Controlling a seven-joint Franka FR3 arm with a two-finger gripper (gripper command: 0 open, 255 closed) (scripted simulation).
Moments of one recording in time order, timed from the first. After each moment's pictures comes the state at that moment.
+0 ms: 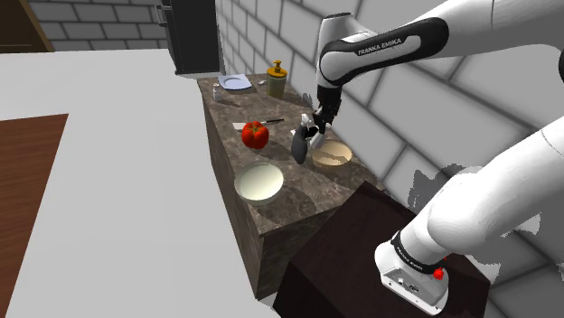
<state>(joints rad) -0.05 -0.19 -0.10 -2.32 -0.13 2.00 -0.12</state>
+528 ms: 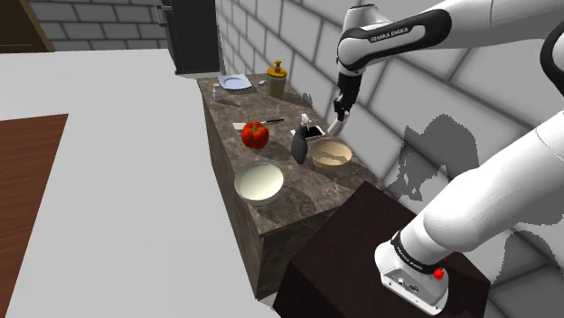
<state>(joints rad) -0.14 -0.15 -0.21 -2.24 -0.17 1.98 -0.31</state>
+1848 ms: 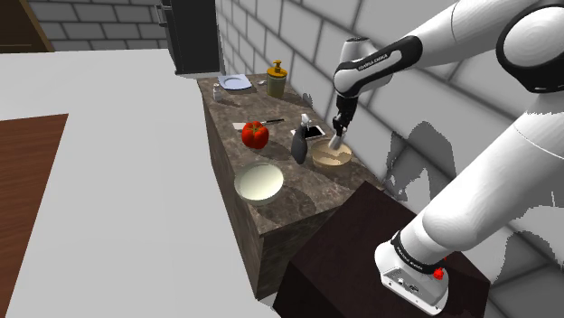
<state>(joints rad) -0.17 -0.01 -0.26 -2.33 -0.17 2.21 -0.36</state>
